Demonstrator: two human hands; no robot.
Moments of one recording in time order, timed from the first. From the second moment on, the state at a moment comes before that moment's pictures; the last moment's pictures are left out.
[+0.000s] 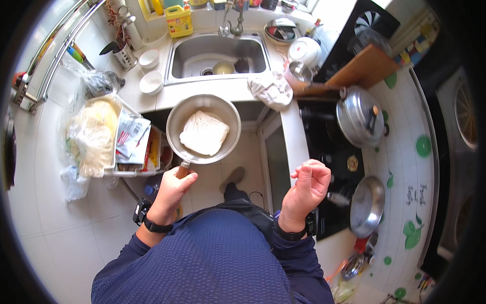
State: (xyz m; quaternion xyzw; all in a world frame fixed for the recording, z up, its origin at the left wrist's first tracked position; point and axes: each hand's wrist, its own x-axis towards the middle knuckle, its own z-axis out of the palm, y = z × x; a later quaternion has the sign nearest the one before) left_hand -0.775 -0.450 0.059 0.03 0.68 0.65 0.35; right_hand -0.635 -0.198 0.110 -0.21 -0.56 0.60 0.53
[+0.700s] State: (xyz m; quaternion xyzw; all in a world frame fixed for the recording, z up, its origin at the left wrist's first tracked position) left_hand -1.145 -0.282 -0.027 0.00 0.72 0.54 0.43; right_hand -1.124 0.074 0.087 -0.22 -0.78 0.52 0.27
